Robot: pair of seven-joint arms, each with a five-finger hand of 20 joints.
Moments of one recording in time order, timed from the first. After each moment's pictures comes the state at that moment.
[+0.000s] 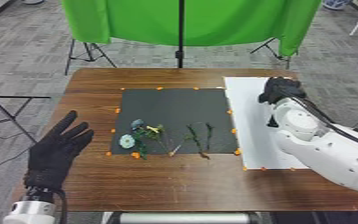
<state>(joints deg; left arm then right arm) 138.1 -52.9 -96.3 -127.0 30.6 10.3 24.1 -46.2 -38.1 21.7 -87.1 -115.5 7.4 46.3</state>
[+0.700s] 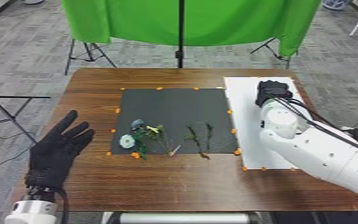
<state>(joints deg) 137.4 -54.8 -96.4 -127.0 31.6 9.9 22.7 -45.1 -45.0 19.9 -79.6 -121.3 2.9 47.1</state>
